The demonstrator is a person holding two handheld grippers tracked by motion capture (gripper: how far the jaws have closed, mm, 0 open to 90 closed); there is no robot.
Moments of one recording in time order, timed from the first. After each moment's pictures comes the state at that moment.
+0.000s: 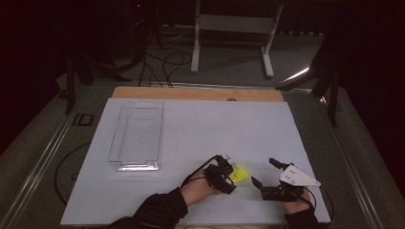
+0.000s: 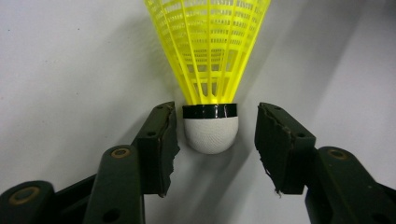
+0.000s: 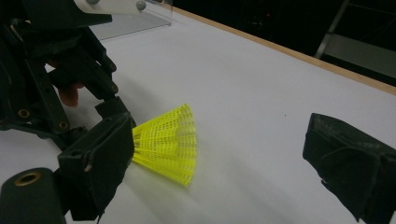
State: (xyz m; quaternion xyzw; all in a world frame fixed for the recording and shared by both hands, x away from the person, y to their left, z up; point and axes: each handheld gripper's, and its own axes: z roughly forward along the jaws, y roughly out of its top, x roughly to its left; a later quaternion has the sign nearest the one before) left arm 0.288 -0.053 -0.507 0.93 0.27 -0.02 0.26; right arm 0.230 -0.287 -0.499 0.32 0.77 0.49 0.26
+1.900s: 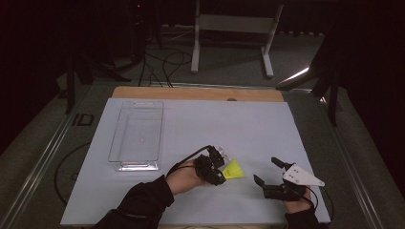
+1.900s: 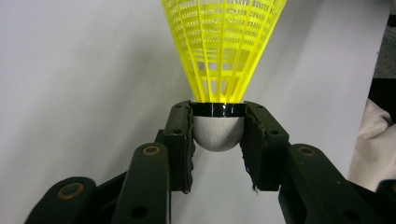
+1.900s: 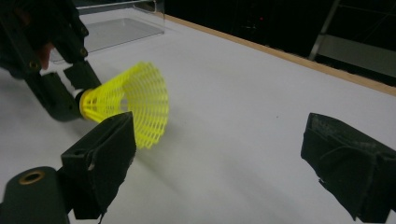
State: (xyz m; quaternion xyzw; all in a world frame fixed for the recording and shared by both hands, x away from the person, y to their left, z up) left arm 0.302 -0.020 -0.465 0.94 0.22 -0.04 0.24; right arm 0.230 -0.292 -0.496 0.33 0.75 0.50 0.26
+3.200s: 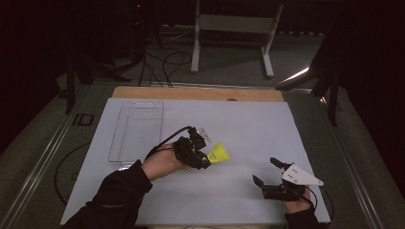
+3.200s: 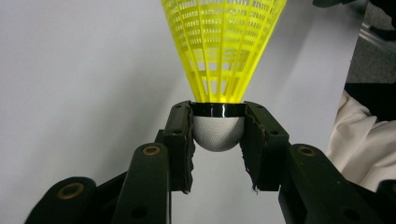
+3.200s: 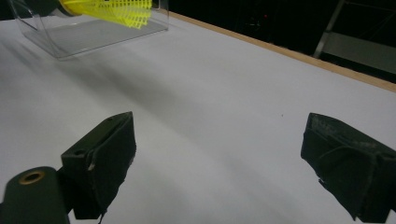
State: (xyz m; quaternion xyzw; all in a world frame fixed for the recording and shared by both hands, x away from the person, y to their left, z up) left arm 0.319 0.035 -0.404 0.94 0.22 -0.02 0.26; right arm 0.231 -0.290 -0.497 0.33 0.76 0.50 0.25
